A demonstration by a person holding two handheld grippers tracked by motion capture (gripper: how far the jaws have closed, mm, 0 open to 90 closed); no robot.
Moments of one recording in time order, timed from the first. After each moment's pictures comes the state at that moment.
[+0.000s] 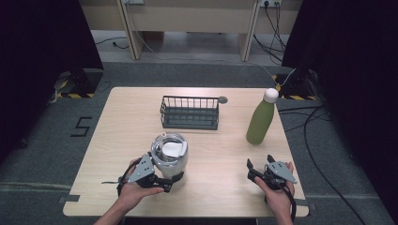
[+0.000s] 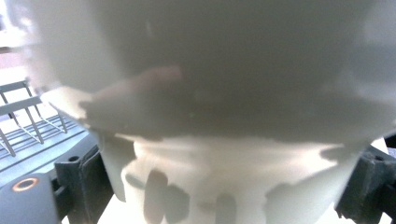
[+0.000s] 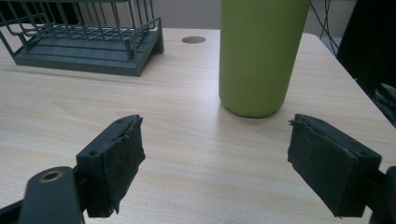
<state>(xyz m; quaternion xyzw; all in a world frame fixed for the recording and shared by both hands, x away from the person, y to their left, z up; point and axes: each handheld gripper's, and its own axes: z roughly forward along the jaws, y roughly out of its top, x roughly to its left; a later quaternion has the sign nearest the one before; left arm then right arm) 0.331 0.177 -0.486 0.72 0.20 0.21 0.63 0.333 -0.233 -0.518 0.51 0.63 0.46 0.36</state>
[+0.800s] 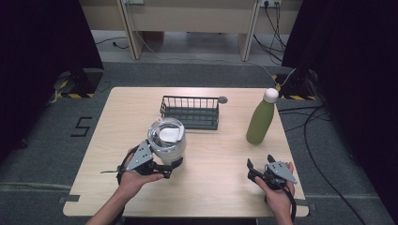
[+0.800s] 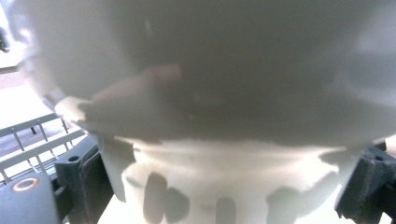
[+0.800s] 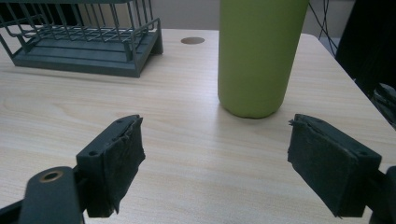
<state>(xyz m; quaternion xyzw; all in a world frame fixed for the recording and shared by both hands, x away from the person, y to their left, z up) 0.355 0.179 -0.460 0.70 0.21 0.24 0.64 0.333 -0.233 -0.518 0.51 0.63 0.46 0.36</state>
